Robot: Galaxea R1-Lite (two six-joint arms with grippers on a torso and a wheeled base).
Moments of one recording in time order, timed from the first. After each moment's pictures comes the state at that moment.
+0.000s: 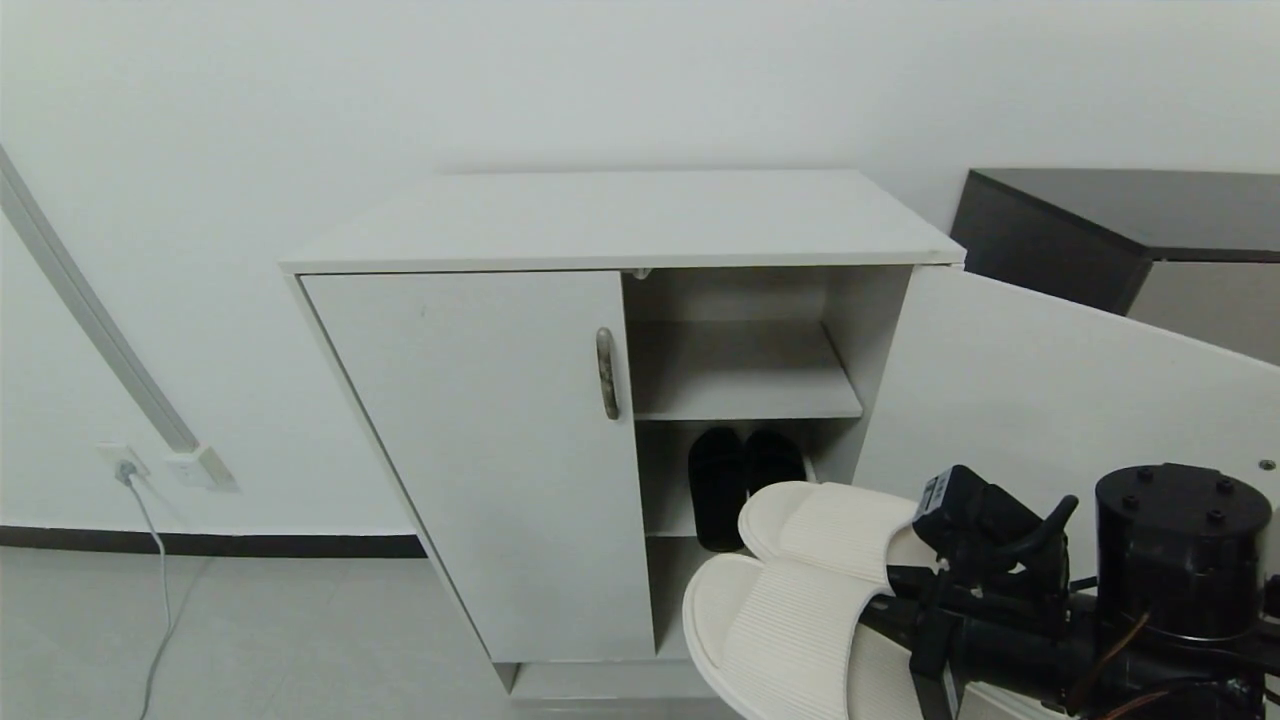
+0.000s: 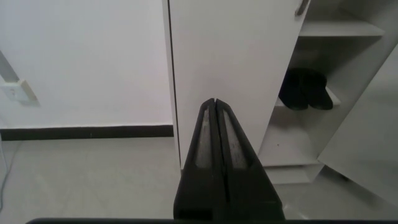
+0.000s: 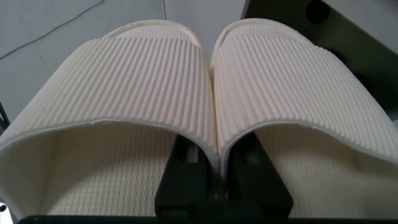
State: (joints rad) left arm 0.00 0.00 0.00 0.00 0.00 -0.01; right arm 0.72 1.57 -0.41 -0.86 0.18 -0.19
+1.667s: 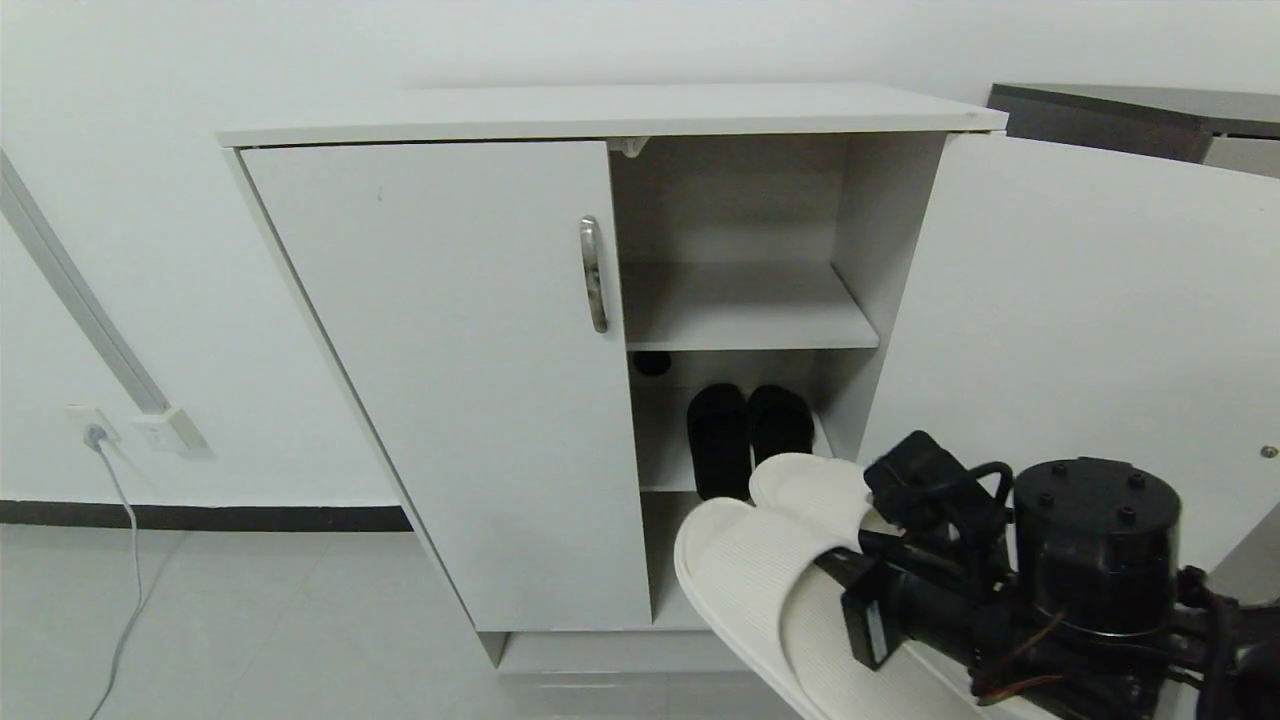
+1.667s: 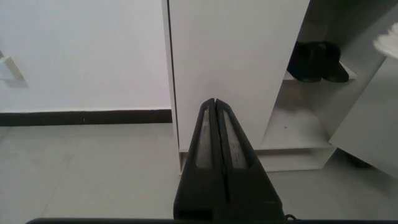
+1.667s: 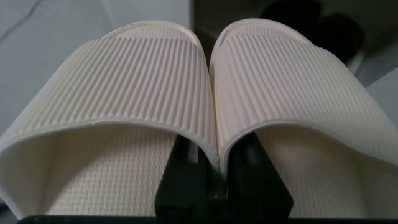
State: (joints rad) left arm 0.00 0.00 0.00 0.00 0.00 -0.01; right arm 0.83 1.68 -0.52 -0.87 -0.19 0.00
